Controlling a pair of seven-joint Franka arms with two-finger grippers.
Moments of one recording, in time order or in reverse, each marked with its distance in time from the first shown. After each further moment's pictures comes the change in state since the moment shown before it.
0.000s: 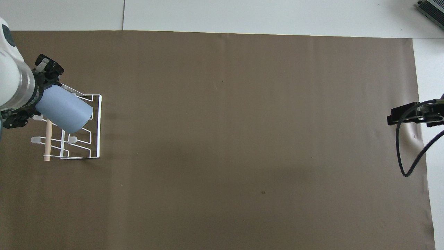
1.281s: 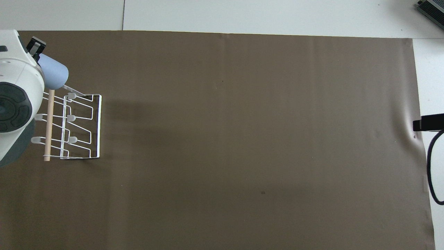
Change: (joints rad) left arm 0.059 0.099 -0.009 -0.141 0.475 0.280 -0.435; right arm 0.001 -0.122 -0.012 -0.002 0.000 -0.042 0.000
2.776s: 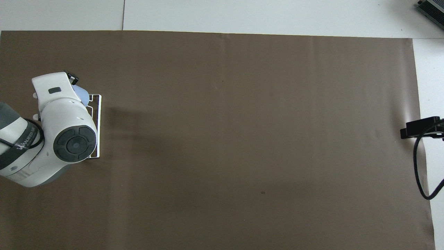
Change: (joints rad) left arm -0.039 -0.062 -0.014 -0.248 0.161 0.001 -0.206; right arm 0.002 0.042 0.004 -0.018 0.000 -0.026 0.000
